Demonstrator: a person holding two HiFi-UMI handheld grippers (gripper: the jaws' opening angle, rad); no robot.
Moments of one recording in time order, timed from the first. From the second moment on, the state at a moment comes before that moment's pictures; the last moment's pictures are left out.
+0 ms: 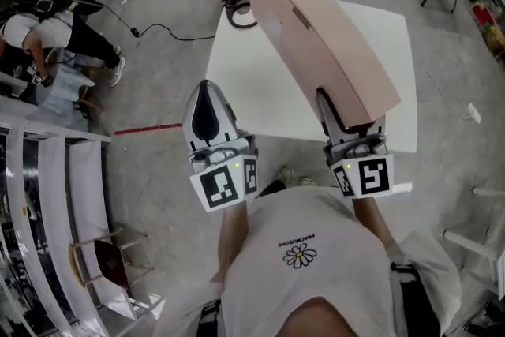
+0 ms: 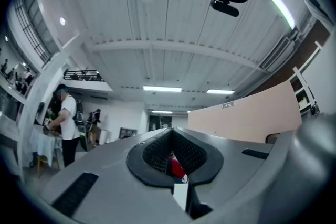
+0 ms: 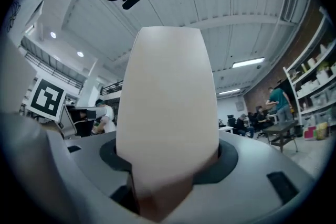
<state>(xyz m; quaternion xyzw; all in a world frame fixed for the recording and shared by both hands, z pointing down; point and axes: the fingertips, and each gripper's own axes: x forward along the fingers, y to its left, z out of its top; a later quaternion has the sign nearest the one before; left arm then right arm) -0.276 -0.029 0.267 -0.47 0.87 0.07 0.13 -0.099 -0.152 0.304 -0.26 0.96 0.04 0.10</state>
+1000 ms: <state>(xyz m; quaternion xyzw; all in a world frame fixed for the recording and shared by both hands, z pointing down) -0.158 -0.150 0.281 -0.71 0.70 0.07 0.10 0.053 -0.143 0.312 -0.57 0.81 0.07 0.06</state>
